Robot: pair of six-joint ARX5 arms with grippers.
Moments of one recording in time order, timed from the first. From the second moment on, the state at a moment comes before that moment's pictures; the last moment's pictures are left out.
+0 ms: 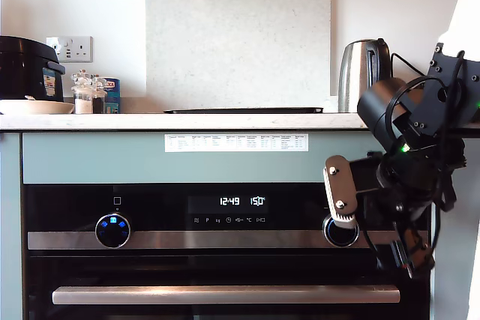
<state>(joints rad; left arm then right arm) -0.09 0.07 0.09 0.04 -0.03 -0.17 0.33 1.97 0.82 0.41 0.25 -1.33</state>
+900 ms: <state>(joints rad) -0.09 0.07 0.09 0.02 -0.07 -0.17 0.43 1.97 0.82 0.44 0.26 -1.28</state>
